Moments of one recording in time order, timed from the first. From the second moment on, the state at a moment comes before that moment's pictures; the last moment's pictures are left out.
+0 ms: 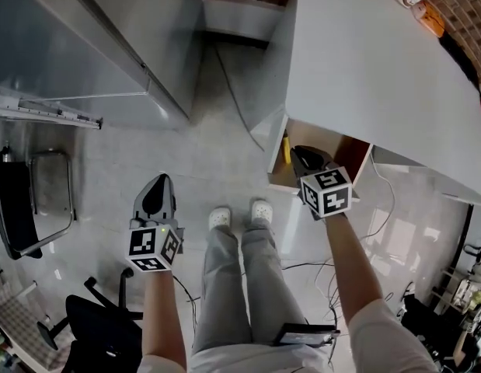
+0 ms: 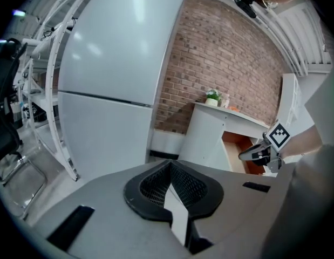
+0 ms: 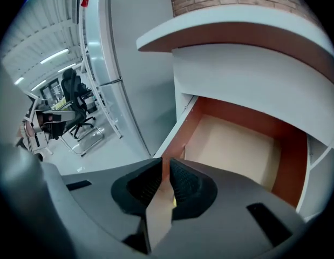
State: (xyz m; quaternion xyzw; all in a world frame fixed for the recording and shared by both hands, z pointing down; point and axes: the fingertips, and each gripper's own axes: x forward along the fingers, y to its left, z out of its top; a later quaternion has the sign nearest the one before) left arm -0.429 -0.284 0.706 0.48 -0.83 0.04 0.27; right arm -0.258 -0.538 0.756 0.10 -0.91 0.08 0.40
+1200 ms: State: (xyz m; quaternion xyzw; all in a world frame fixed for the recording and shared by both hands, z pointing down) left arm -0.444 -0.262 0.731 0.44 -0.84 0.05 0.31; right arm -0.278 -0.582 0.881 0.09 -0.82 0.09 0.56
